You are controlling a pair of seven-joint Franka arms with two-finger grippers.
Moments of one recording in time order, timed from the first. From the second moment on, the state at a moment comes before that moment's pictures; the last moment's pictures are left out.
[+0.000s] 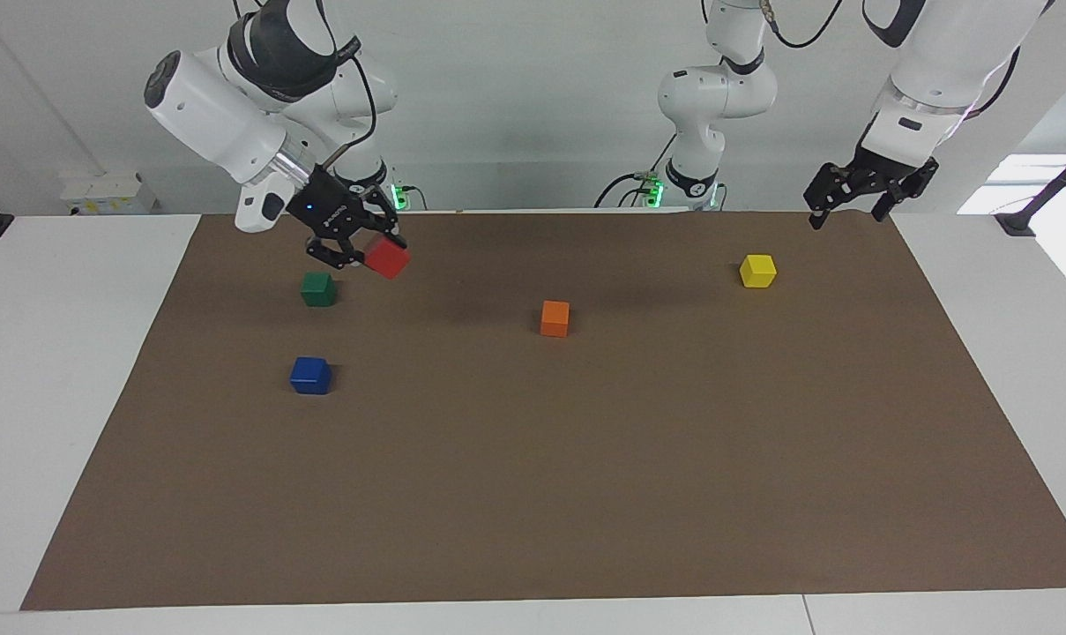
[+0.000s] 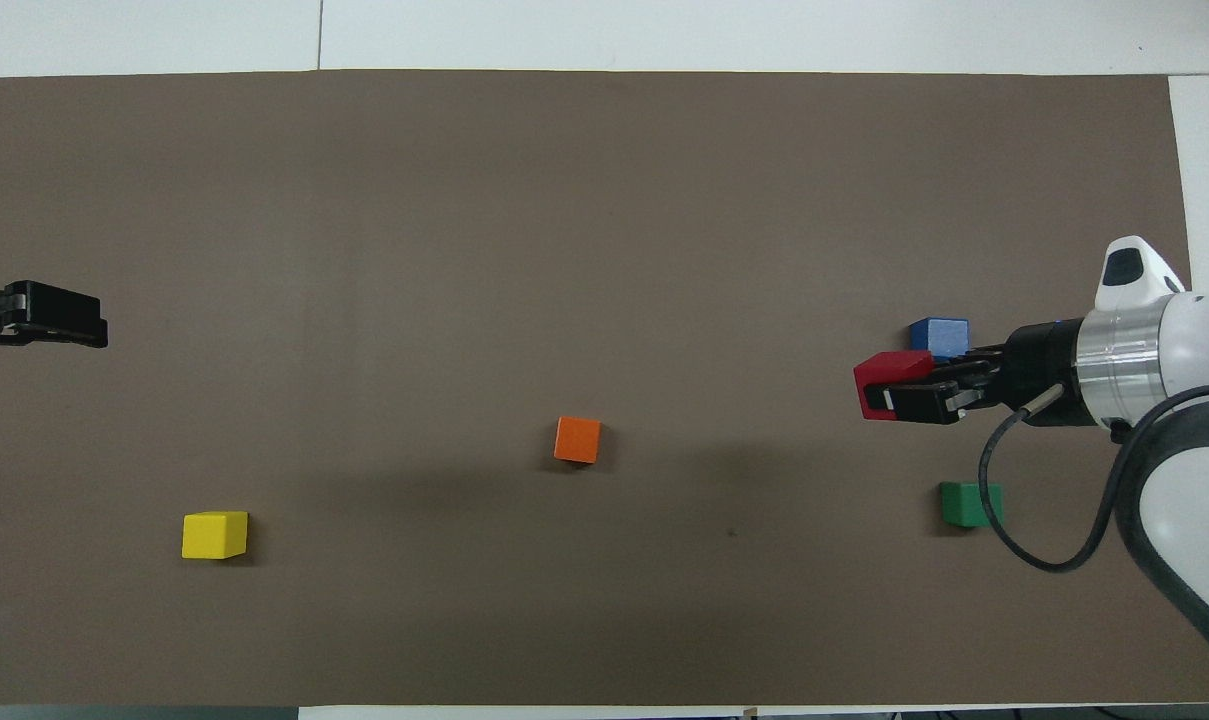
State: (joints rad) left arm 0.00 -0.08 -0.07 -1.63 0.04 1.56 -0.08; right arm 0.13 -0.21 -0.07 -2.13 0.46 1.93 -0.38
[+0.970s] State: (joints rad) left arm -0.01 -0.07 -0.07 -1.64 0.00 1.59 -0.07; right arm 0.05 0.03 -0.06 -2.12 -0.09 2.10 0.14
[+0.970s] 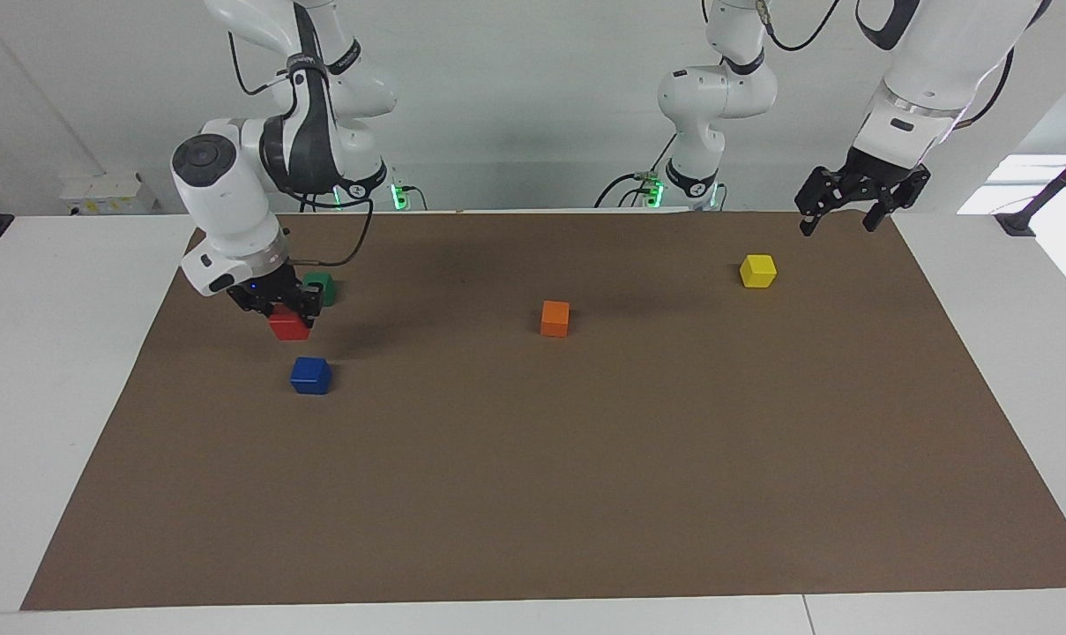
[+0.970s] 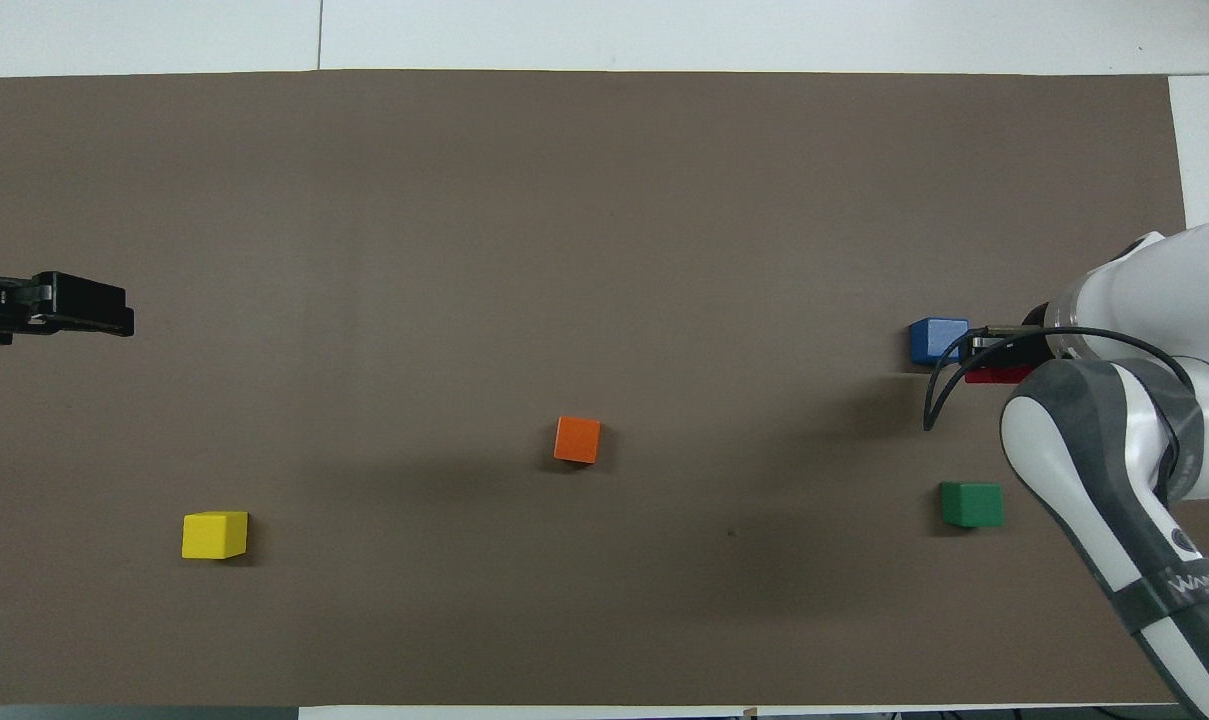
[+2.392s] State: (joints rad) left arm -0.01 -0.07 -0.07 -1.65 0.00 1.61 -0.07; right arm 0.05 0.17 -0.05 -2.07 -0.11 2.20 0.20
